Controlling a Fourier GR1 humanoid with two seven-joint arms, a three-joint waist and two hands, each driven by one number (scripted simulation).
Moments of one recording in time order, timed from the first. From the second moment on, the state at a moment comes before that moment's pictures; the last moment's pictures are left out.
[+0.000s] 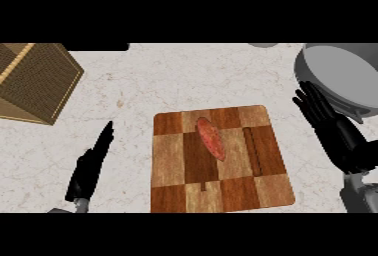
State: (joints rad) left arm 0.00 0.29 -0.28 -1.41 0.05 0.25 0.05; right arm -0.14 -0.43 0.12 -1.60 -0.37 0.05 0.02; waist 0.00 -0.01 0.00
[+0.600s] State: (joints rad) left arm -0.06 0.45 -0.13 -1.39 0.04 0.28 0.22; right arm -0.33 -0.31 0.32 -1.54 0.17 -0.38 0.10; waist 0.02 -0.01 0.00
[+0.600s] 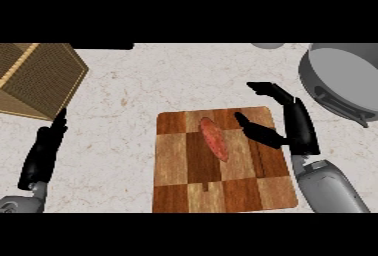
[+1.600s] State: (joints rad) left arm -0.09 0.49 -0.07 -1.39 0.04 0.25 0.35; right arm -0.58 -0.18 0.61 -1.71 0.68 0.12 1.00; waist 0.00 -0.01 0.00
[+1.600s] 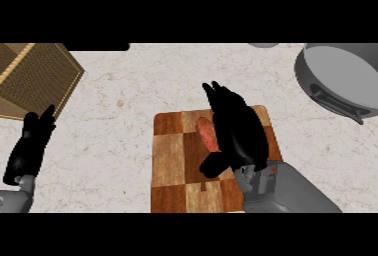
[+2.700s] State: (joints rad) left arm -0.08 0.47 -0.04 -1.43 0.01 0.22 0.37; right arm -0.60 -0.06 0.53 -1.55 0.57 0.36 1.08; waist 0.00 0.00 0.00
